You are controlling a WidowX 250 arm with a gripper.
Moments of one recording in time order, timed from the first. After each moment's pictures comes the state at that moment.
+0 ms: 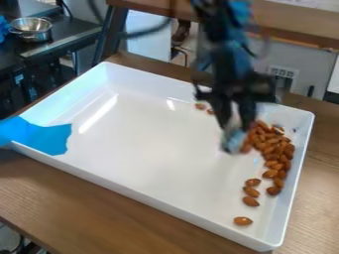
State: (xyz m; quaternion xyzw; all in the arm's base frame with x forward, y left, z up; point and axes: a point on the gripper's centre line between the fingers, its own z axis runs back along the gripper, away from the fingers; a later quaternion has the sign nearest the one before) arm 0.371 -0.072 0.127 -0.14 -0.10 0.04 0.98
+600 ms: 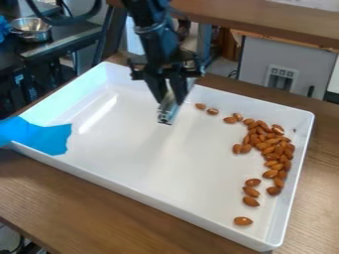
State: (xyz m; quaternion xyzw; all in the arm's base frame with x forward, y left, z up) arm 0.376 0.020 0.124 -0.11 -0.14 0.11 0.98
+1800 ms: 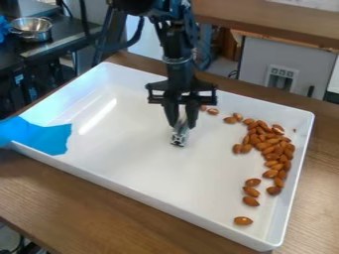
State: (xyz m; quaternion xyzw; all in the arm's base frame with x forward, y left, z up) arm 0.400 -0.012 0.075 -0.07 -0.08 0.14 0.99
